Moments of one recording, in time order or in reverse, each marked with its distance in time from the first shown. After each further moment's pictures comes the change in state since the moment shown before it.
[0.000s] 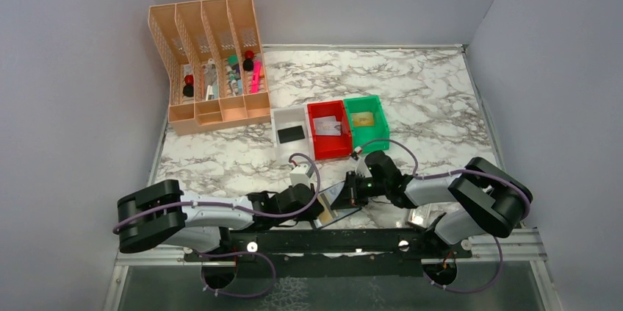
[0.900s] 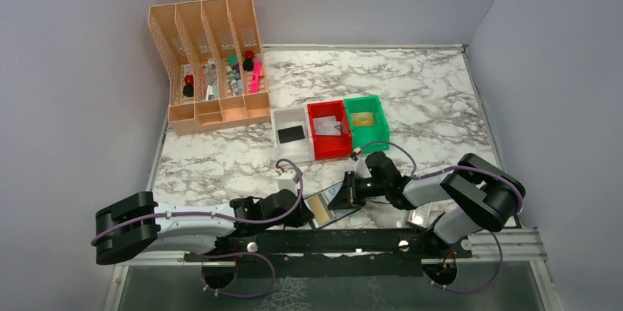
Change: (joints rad) left arm 0.000 -0.217 -0.134 -0.068 0.040 -0.039; right arm 0.000 0.055 -0.023 0.140 -0.048 0.087
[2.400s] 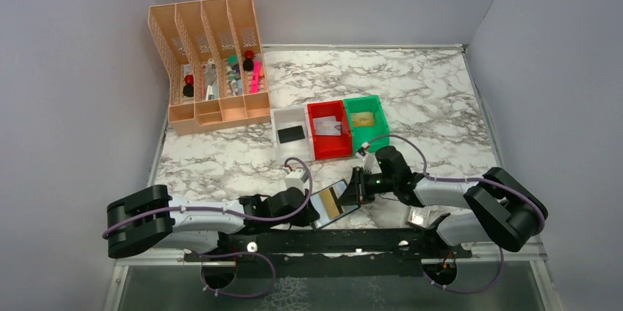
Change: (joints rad) left arm 0.000 0.098 0.046 0.037 0.022 0.012; right arm -0.109 -0.188 0.003 -0.242 -0.036 -0.180
